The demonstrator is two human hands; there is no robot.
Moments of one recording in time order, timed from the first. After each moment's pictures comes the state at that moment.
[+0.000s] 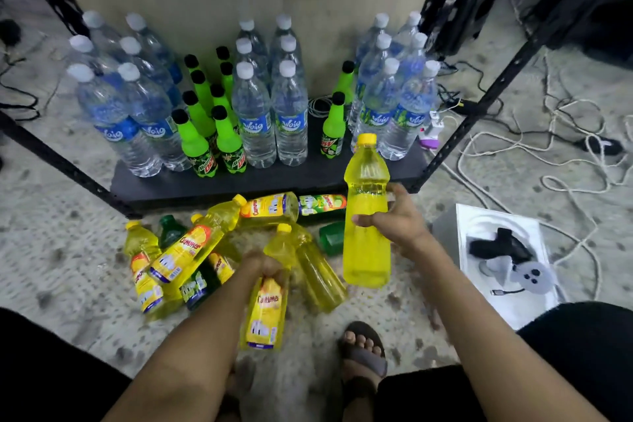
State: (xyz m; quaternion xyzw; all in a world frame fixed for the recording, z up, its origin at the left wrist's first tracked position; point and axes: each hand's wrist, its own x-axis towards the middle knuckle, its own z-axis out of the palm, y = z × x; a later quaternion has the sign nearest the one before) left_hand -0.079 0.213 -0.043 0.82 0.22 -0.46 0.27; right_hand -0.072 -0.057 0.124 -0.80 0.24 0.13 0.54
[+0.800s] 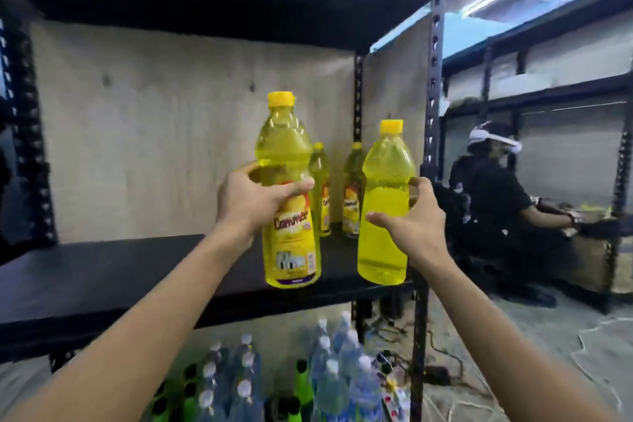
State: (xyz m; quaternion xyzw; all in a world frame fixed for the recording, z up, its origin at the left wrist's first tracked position) left_hand 0.006 0.098 0.624 0.73 -0.12 0.25 0.62; right_hand -0.016 -0.134 0.582 -0.76 0.04 -0.40 0.51
